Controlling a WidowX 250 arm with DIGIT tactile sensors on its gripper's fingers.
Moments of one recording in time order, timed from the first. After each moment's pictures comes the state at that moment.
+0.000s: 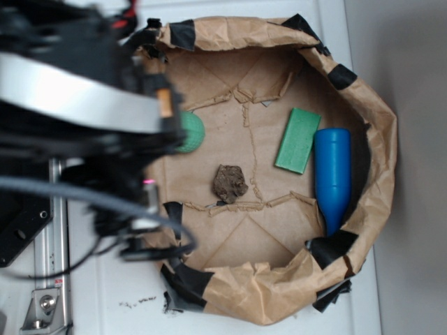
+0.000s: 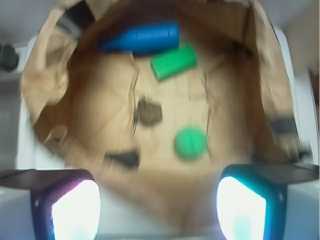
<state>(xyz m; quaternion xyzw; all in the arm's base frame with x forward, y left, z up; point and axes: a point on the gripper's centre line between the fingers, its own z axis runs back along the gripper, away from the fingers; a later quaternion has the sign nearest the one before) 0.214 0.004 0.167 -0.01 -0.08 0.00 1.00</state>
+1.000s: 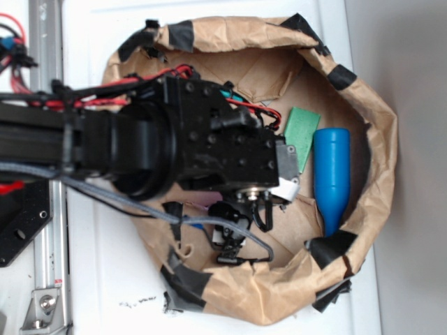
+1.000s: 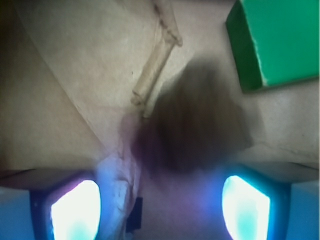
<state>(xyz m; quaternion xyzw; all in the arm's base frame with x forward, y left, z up) 0.263 -0.031 0.019 -0.03 -0.01 -0.10 0.99</state>
